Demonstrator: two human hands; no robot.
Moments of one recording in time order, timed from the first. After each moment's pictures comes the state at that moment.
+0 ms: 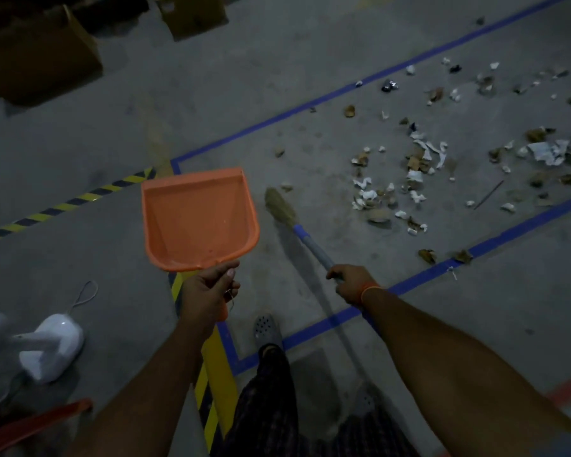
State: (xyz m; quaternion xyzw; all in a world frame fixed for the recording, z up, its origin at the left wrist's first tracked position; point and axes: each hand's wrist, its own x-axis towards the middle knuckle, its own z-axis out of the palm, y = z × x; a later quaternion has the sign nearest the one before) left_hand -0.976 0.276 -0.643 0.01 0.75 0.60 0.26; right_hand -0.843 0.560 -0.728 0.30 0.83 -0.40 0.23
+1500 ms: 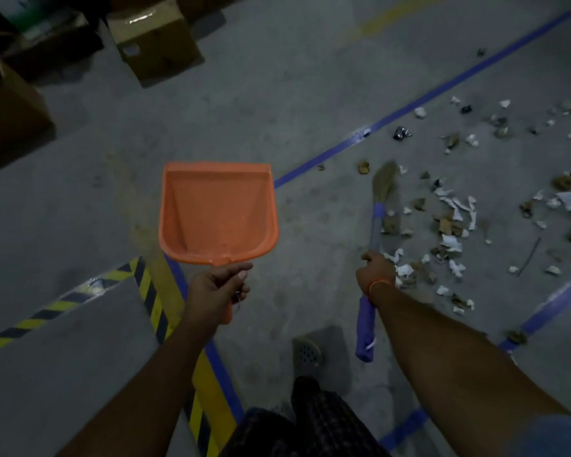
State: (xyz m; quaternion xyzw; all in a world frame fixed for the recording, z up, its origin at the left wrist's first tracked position) left_hand -1.488 0.461 -0.635 0.07 0.71 0.59 0.38; right_hand -1.313 0.732 -0.759 0.60 0.71 -0.37 0.05
